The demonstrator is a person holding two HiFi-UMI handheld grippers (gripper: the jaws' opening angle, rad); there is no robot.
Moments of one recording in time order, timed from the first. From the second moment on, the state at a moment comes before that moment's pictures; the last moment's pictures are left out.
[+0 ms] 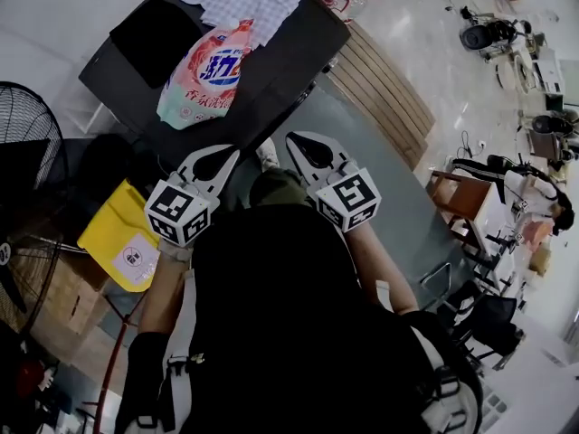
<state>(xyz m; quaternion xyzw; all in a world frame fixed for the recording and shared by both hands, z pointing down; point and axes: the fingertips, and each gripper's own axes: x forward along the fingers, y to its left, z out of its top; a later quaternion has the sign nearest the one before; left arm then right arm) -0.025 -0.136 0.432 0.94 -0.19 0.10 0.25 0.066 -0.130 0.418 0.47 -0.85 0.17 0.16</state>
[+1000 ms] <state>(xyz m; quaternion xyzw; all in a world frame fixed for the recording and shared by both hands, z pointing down) 0.010 -0.193 0.313 0.96 -0.24 0.05 0.10 0.101 -0.155 0.311 0.50 -0.85 0.08 0.10</state>
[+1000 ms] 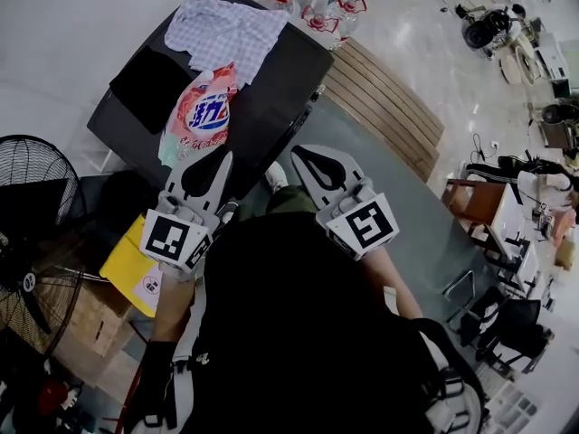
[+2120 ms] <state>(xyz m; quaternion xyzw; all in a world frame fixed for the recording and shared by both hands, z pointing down) 0.015 -0.178 0.317 0.97 -0.23 0.05 0.09 0.092 -0.147 0.329 0.49 -0.86 0.10 0.10</state>
